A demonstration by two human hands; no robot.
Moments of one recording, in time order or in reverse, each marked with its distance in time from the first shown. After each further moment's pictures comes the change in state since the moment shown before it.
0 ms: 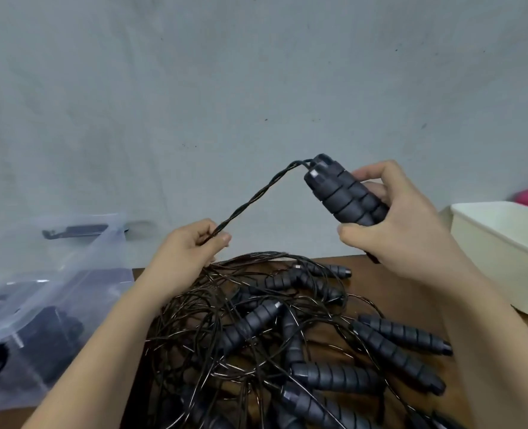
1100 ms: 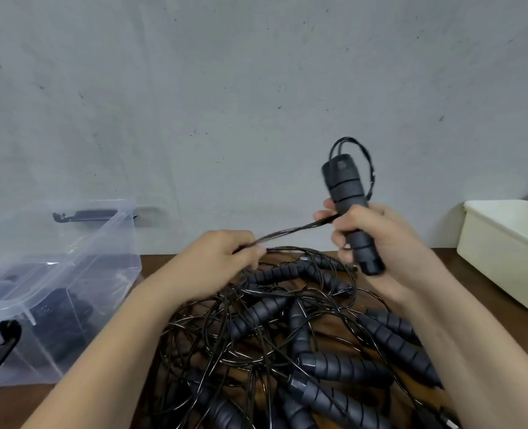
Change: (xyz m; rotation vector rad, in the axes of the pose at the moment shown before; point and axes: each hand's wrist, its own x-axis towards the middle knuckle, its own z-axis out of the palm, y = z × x) left_hand -0.025 0.041 0.008 0.367 -0.288 0.061; right_hand 0.004 0.029 0.048 0.846 -0.193 0.349
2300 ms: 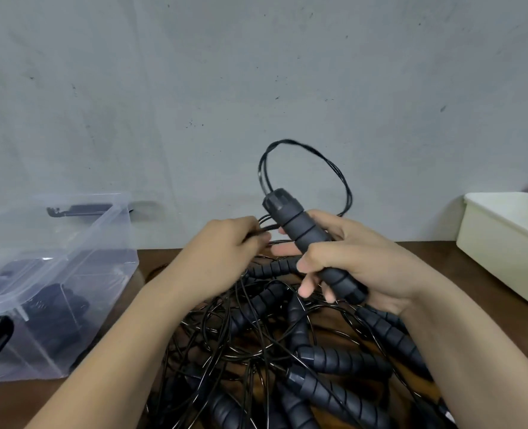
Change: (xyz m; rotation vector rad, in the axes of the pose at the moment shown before) left_hand 0.001 0.023 0.010 0.060 0.169 -0.041; right_hand -0.019 0.003 0.018 -0.304 -0.311 0.193
